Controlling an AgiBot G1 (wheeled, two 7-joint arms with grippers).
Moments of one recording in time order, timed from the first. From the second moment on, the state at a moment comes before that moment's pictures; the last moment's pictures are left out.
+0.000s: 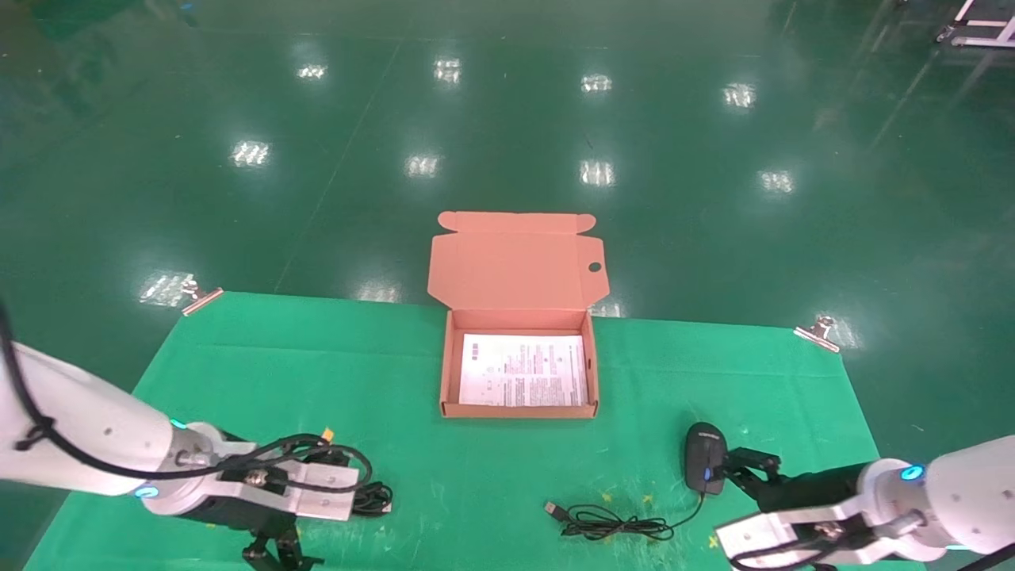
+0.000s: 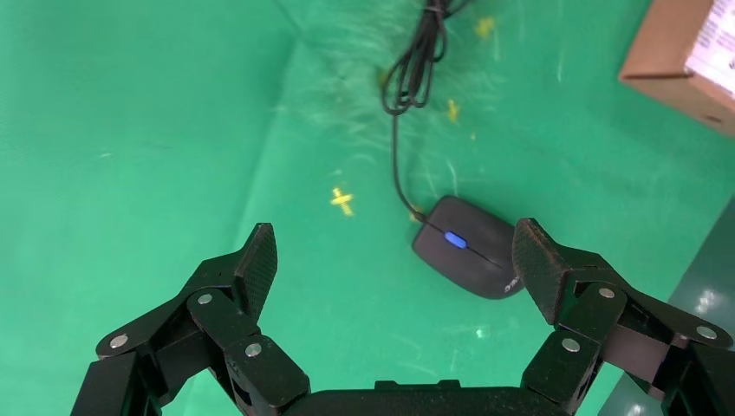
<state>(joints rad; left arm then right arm) -1.43 0.94 0.87 -1.20 1.95 1.38 -0.31 1.33 -0.73 -0.85 1.35 -1.91 -1.26 -0.02</state>
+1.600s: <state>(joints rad) -1.56 1.22 0.86 -0.27 1.96 1.13 0.01 1.25 -1.01 -0.88 0.98 -1.97 -1.00 -0.05</state>
